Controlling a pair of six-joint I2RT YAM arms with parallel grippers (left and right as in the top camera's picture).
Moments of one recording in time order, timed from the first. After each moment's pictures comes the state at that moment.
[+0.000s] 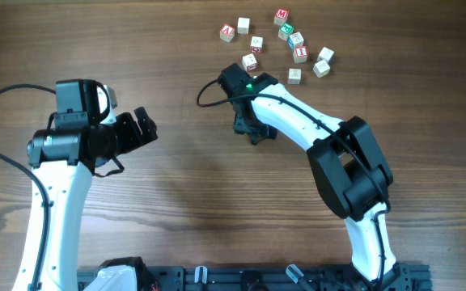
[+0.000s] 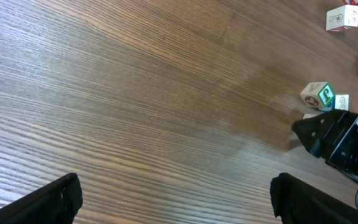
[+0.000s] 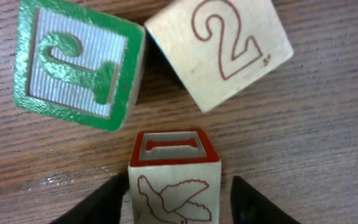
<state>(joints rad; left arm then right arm) 0.08 1.27 1.10 -0.97 0.18 -0.36 0.62 2.20 1.63 -0.93 0.17 0.79</state>
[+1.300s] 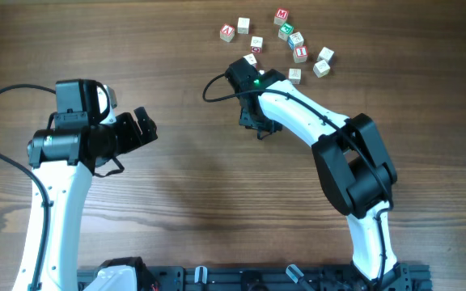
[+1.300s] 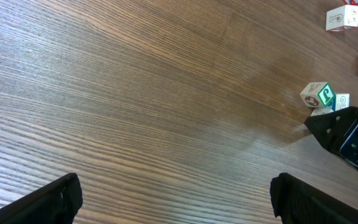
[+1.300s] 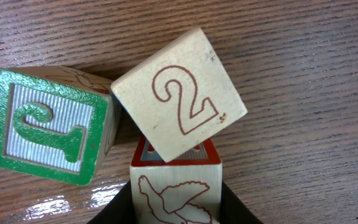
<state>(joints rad) 0.08 1.27 1.10 -0.97 0.18 -0.36 0.58 2.20 1.62 -0.90 0.19 0.74</state>
